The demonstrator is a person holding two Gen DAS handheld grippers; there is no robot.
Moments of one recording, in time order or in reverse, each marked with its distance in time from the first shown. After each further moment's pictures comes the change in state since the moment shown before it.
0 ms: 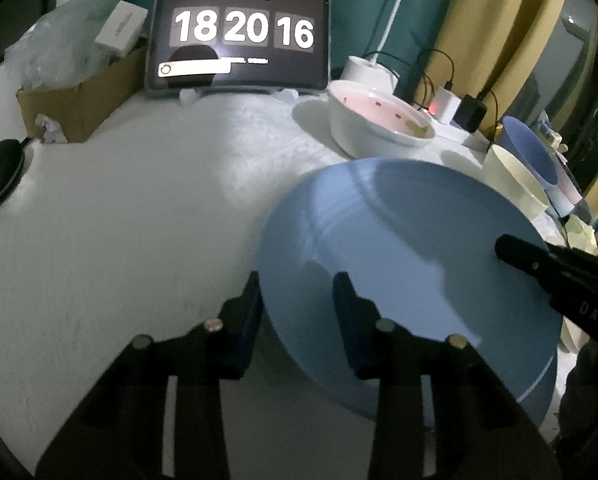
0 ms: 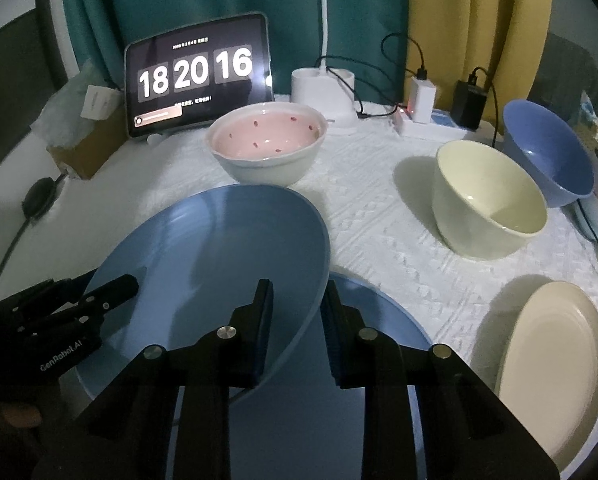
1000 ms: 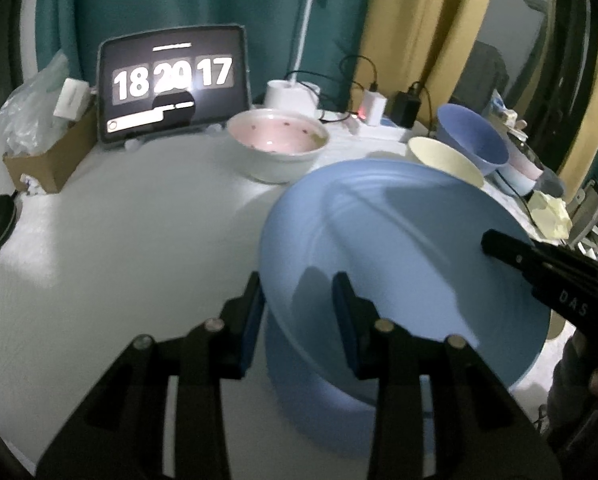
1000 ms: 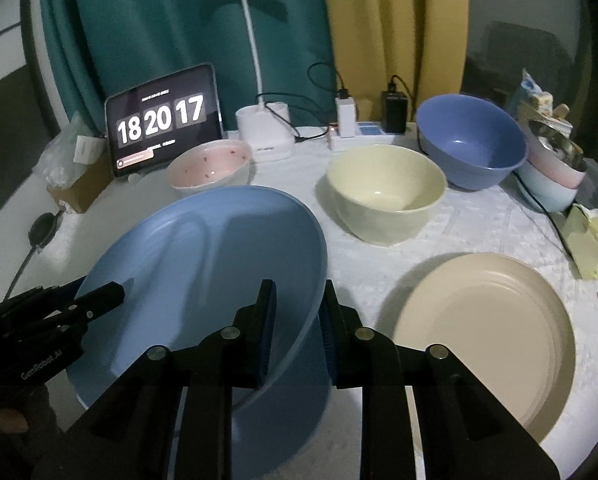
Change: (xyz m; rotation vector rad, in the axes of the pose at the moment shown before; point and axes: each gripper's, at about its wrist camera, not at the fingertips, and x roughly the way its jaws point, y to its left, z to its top) left arm -0.042 -0.091 -0.011 0.132 -0.055 -0.028; right arm -0.062 -0.072 -0.031 0.112 -0.101 -0.015
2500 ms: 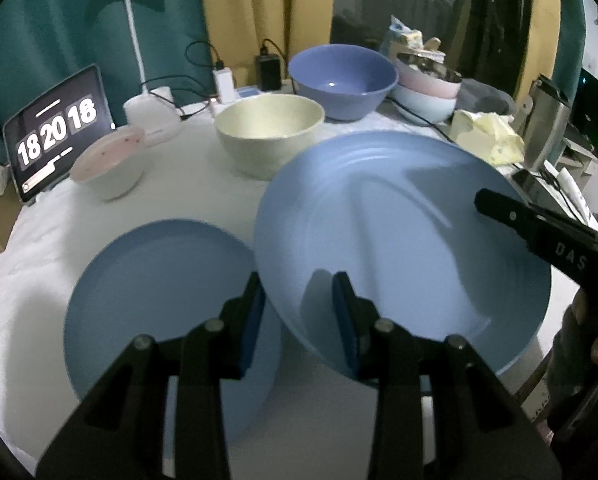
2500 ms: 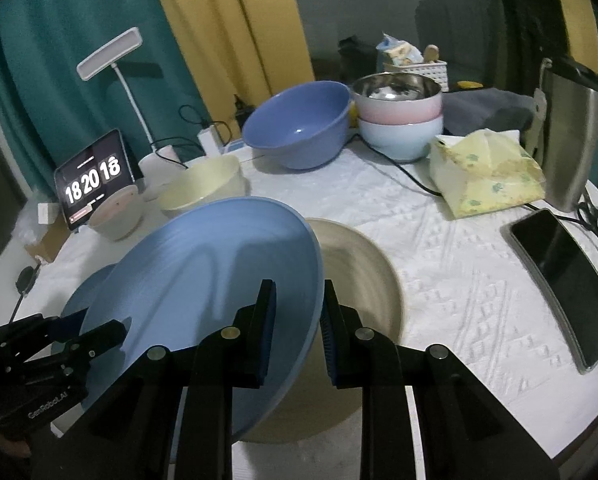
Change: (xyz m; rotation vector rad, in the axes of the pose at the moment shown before) left arm 0.019 -0.197 -0.025 0.247 0.075 -0.028; right arm -0.064 -0.180 -0.058 0.226 -0.095 -0.054
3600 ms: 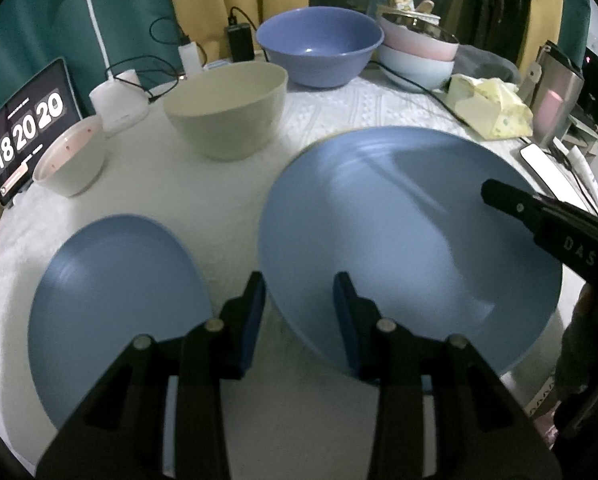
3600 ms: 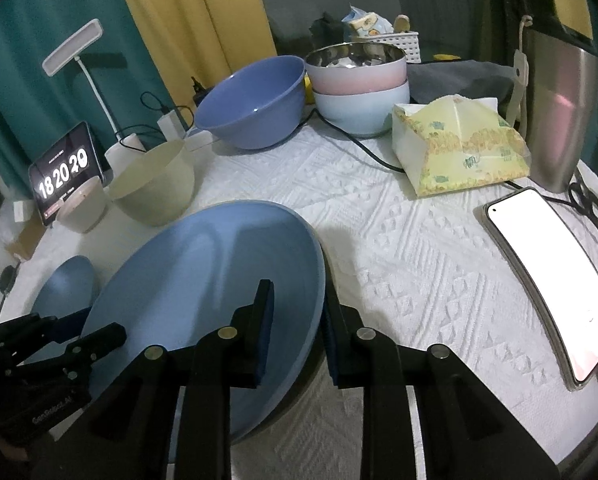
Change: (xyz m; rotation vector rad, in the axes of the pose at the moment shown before) left arm 0.042 -0.030 0.007 0.029 0.092 -0.001; right arm 0.023 -0.039 -0.001 0.023 0.063 -0.048
